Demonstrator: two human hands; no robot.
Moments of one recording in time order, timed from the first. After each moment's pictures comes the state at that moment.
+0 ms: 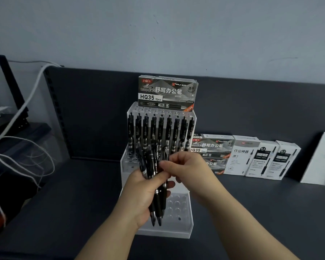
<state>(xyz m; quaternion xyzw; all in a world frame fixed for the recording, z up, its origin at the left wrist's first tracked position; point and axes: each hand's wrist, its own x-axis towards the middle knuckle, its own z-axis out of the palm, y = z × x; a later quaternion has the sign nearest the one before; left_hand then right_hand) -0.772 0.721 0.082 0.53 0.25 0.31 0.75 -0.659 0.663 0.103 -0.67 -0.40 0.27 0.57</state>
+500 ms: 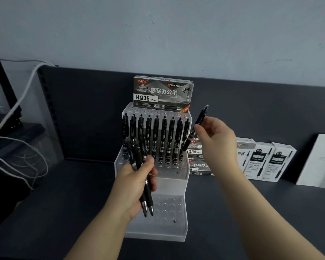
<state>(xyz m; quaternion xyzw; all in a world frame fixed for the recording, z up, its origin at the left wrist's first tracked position) -0.761 0.740 0.080 0.49 0.29 0.36 0.74 -0.600 0.666 0.129 -0.69 -0.36 -0.05 0.62</state>
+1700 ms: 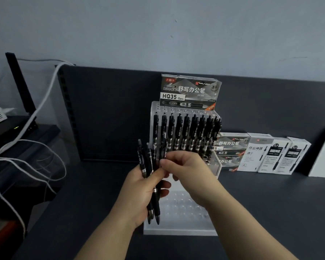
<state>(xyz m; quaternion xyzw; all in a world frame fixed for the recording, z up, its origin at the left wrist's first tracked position) -0.828 0.778 0.076 0.55 0.22 0.31 0.74 -0.720 0.708 0.102 -0.67 -0.44 0.25 0.55</state>
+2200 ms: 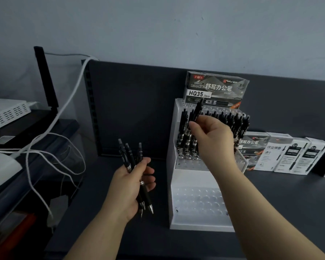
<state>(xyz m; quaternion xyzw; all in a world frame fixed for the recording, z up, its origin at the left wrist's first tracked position) -0.880 0.838 0.061 0.47 0.31 0.36 0.75 -0.726 0.760 0.124 -0.72 -0.36 -0.06 0.59</state>
